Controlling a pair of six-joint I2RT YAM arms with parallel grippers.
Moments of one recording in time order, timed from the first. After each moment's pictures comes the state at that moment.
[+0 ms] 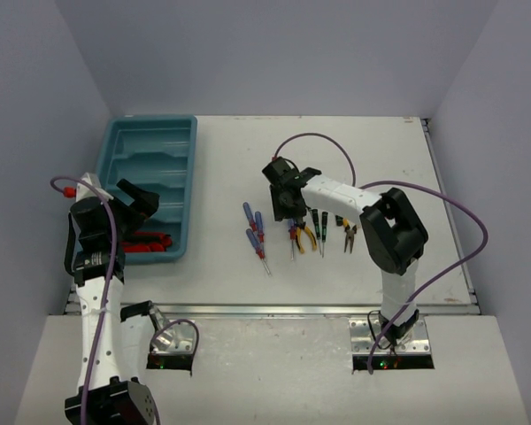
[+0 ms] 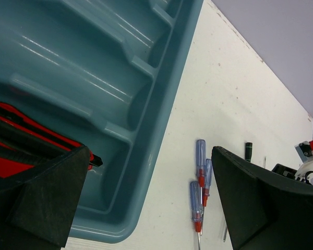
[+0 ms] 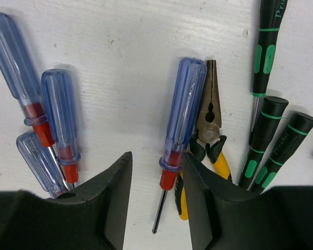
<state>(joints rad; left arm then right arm) 0.34 0.66 0.65 -0.43 0.23 -0.58 0.68 1.96 1.39 -0.61 0.23 0.48</state>
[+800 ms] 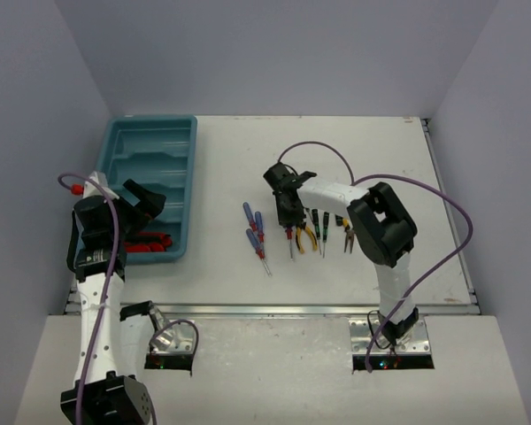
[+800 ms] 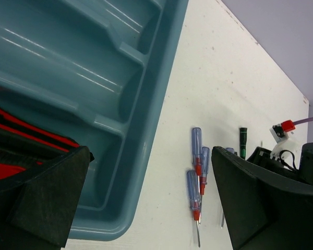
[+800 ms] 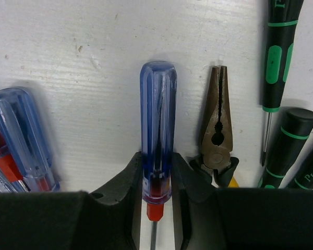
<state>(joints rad) 0.32 0.69 0.64 -0.42 0.29 -0.57 0.66 2.06 1.38 -0.57 0.20 0.51</state>
